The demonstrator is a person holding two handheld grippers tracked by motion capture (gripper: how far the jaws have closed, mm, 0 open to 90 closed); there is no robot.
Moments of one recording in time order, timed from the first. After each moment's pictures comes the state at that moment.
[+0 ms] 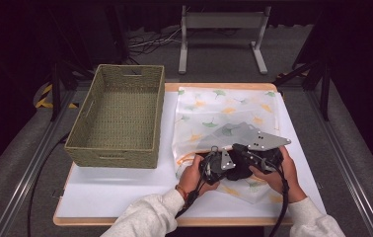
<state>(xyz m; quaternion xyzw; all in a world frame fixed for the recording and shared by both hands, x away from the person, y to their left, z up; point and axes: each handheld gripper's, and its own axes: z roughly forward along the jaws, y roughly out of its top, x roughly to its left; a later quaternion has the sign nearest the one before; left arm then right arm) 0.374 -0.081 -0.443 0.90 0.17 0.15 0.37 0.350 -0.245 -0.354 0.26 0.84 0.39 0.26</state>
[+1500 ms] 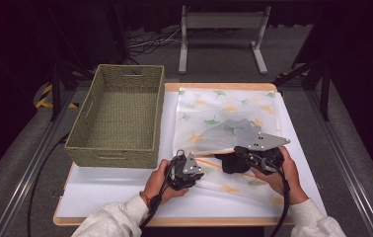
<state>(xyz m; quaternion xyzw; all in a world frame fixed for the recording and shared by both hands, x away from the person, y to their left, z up) 0.352 0.017 -0.433 0.92 0.16 0.12 0.35 0.350 -0.248 -0.357 0.28 0.85 0.37 0.25</state>
